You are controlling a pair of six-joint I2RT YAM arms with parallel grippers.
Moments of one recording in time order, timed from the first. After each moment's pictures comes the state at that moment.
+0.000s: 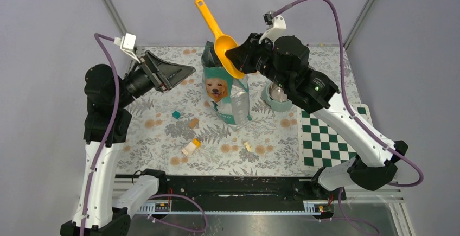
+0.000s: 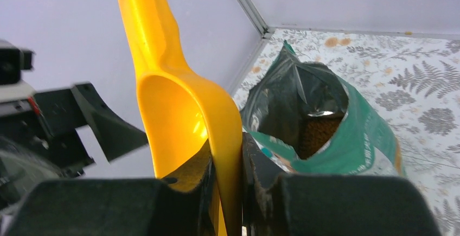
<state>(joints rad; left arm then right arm) -0.12 0.91 1.38 -0.39 0.72 -0.89 0.88 1.40 1.78 -0.47 0.17 0.54</state>
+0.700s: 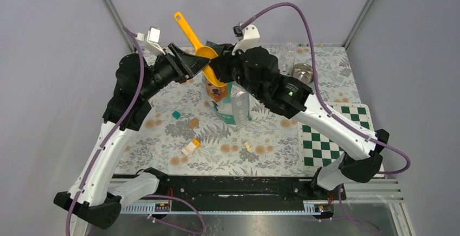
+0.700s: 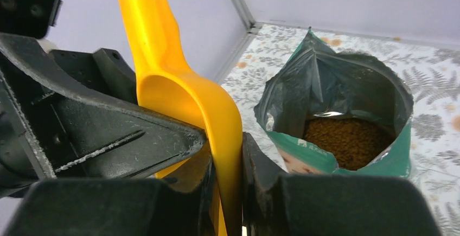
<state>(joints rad) -0.39 1.02 1.34 -0.32 0.34 -0.84 1.03 1.52 1.80 -0.39 0.35 0.49</state>
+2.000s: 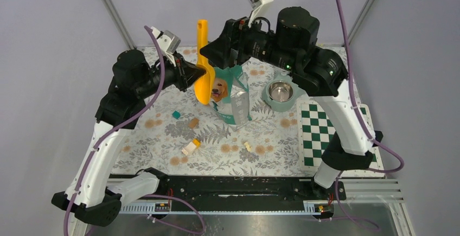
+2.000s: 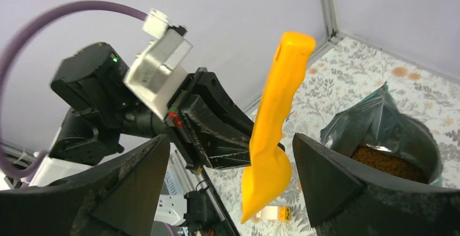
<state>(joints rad) -0.41 1.05 1.48 -0.56 0.43 -0.17 0.93 1.69 2.49 -0.82 -0.08 0.41</state>
